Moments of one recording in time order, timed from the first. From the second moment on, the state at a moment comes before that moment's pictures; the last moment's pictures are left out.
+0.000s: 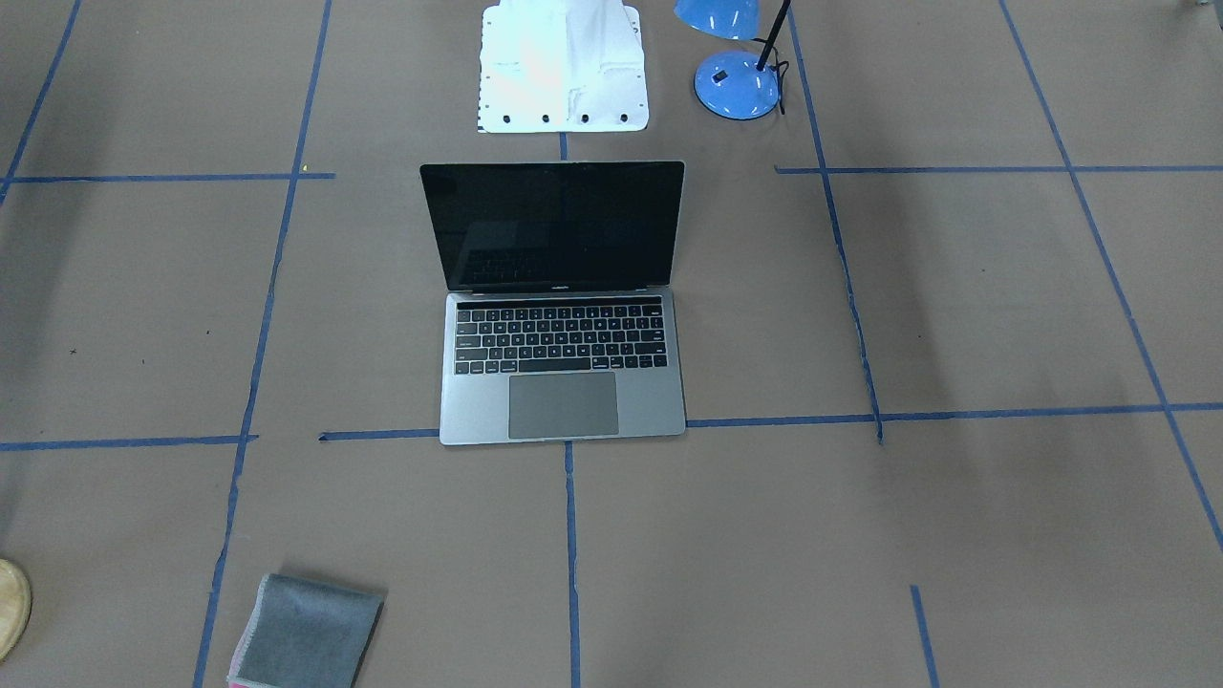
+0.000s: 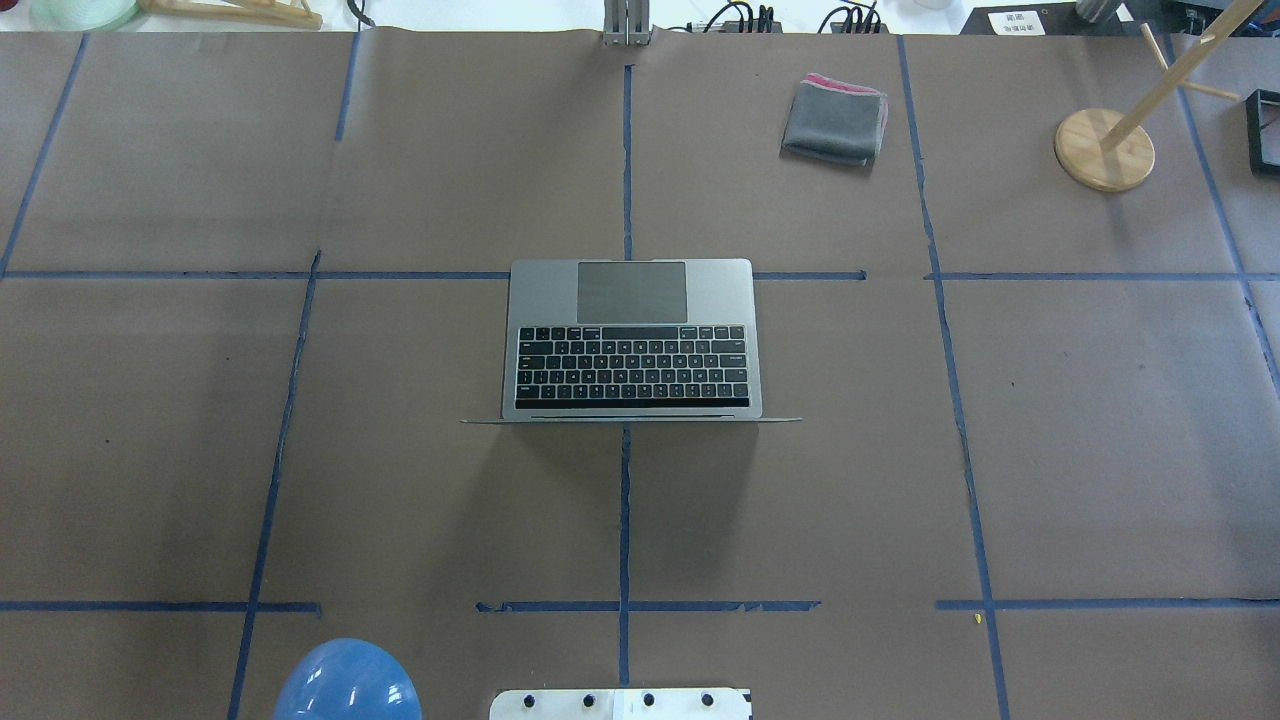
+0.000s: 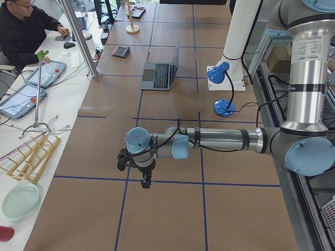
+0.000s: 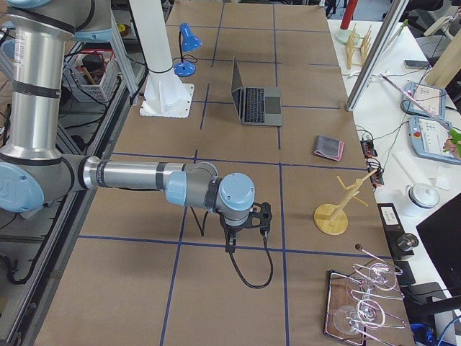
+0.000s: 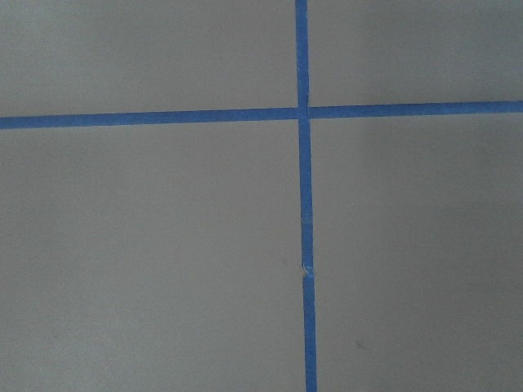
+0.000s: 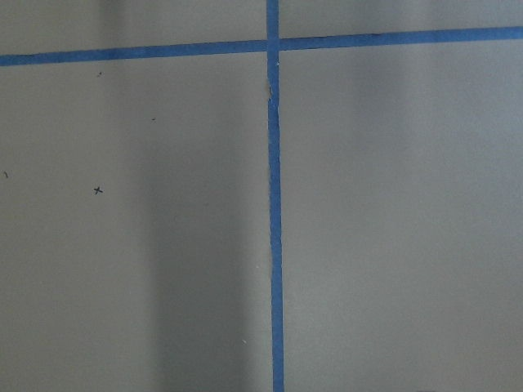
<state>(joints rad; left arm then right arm) -1.54 -1.53 -1.61 -1.57 -2.38 0.02 1.61 -1.76 1.77 -1.69 2.42 -0.09</state>
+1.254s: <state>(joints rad) -1.54 -1.53 -1.60 -1.58 -2.38 0.02 1.63 -1.74 1.78 -1.69 2.42 -0.08</state>
